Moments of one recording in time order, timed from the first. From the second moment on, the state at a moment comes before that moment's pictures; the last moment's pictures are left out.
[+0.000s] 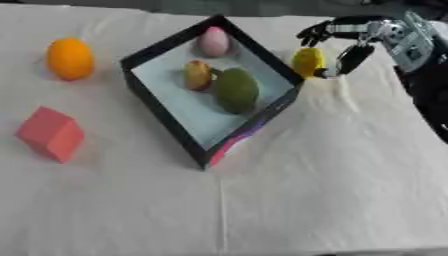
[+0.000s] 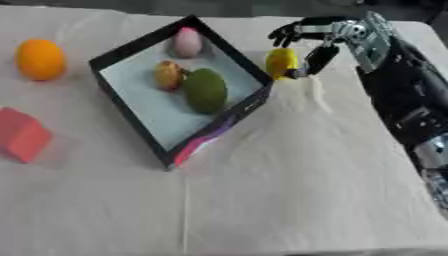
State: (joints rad) left arm -0.09 0.43 0.26 -1.95 0.36 -0.01 -0.05; right arm -1.03 -0.60 0.10 -0.76 0.64 -0.48 0.67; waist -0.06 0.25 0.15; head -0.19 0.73
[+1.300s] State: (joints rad) left arm -0.09 0.43 0.25 -1.95 0.36 -0.01 -0.08; right arm -1.04 -0.57 0.09 -0.72 0.62 -0.39 0.44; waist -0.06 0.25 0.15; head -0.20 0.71
